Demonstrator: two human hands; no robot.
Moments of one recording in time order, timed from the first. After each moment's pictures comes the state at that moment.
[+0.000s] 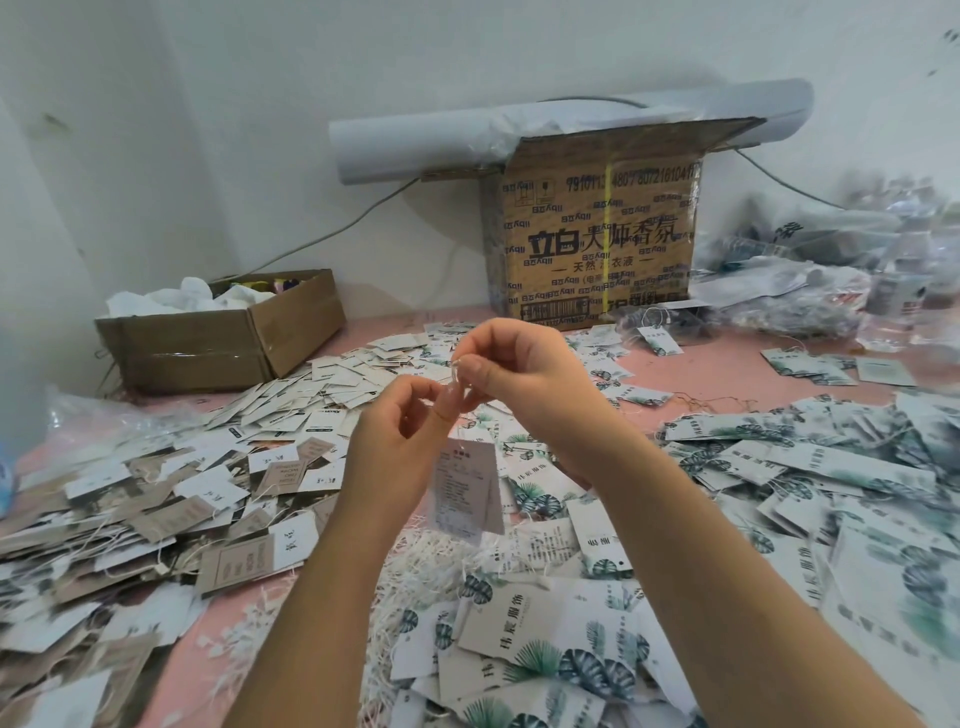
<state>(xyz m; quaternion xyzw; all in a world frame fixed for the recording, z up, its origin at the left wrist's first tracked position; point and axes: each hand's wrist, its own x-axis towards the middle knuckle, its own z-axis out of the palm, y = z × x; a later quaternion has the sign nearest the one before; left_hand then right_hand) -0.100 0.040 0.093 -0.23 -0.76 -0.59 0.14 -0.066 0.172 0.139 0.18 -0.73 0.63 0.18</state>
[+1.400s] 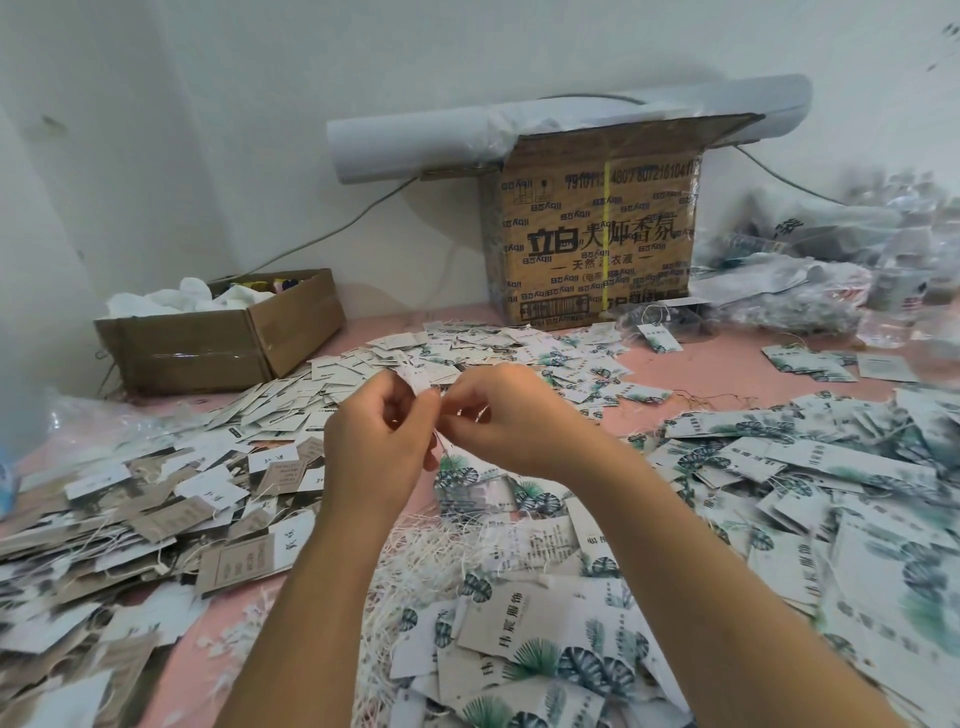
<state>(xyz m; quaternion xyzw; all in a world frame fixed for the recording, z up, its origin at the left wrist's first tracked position) -0.096 0.038 0.100 -0.18 -0.78 -0.55 0.25 -0.075 0.168 0.126 0.21 -0.91 0.30 0.20</state>
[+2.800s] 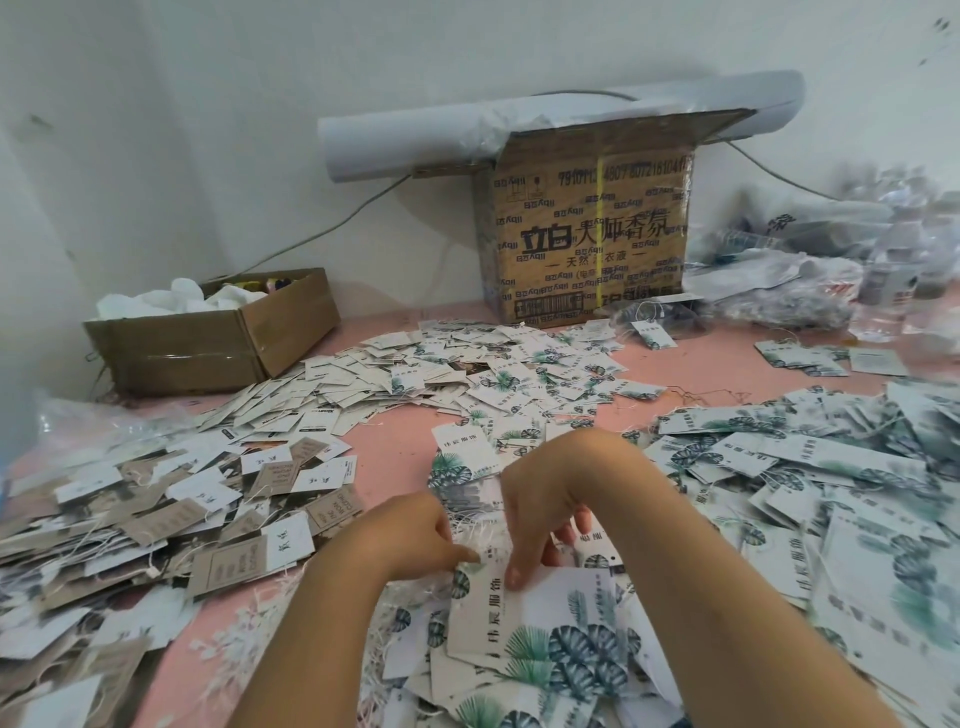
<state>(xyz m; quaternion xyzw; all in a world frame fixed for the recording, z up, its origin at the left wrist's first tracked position) -0.109 0.038 0.060 -0.21 -0.96 -0.11 -0.17 -0.080 0.187 0.109 0.10 -0.93 0.07 -0.34</state>
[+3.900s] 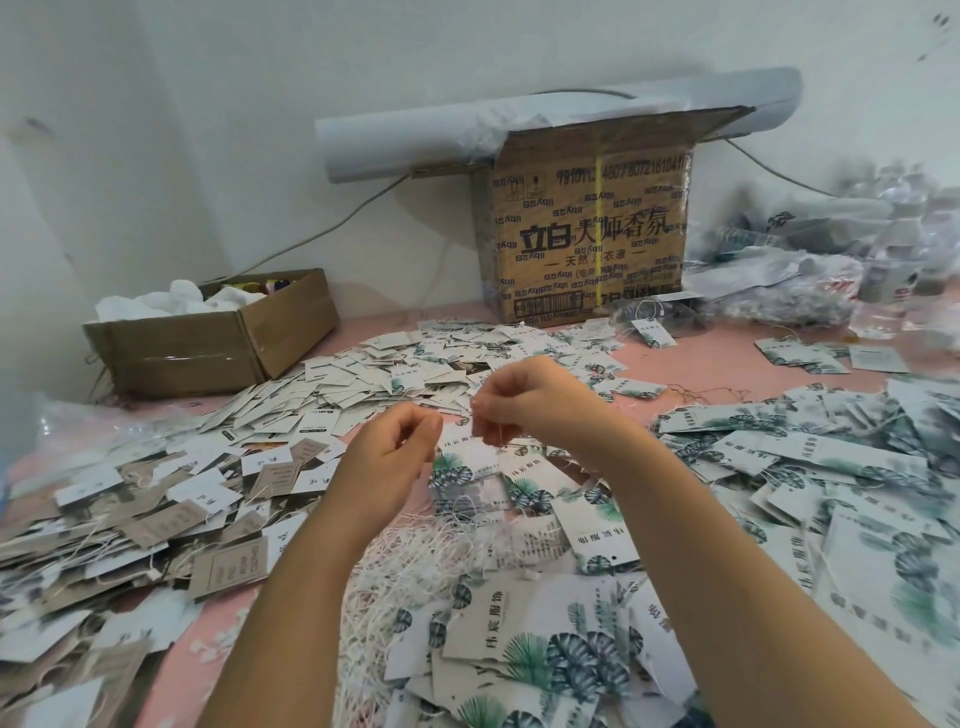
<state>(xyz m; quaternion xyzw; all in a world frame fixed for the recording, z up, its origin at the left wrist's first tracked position) -0.106 0.029 0.086 -0.23 -0.82 -0.53 0.05 -0.083 0.199 0.119 0.11 -0.84 0.53 0.06</state>
